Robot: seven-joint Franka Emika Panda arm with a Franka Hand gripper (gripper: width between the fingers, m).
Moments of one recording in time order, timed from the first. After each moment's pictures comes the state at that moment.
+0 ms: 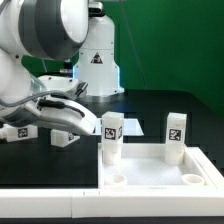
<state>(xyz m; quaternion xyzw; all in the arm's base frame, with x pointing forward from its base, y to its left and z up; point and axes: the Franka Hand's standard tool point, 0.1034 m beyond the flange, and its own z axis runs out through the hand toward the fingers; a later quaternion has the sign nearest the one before) 0.444 -0.094 0.030 -0.86 0.25 0.42 0.14</state>
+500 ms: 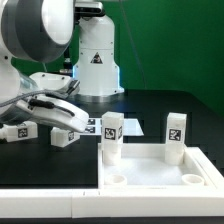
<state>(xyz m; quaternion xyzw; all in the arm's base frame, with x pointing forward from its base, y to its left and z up) 0.431 -0.102 0.035 -0.84 0.27 0.44 0.16</state>
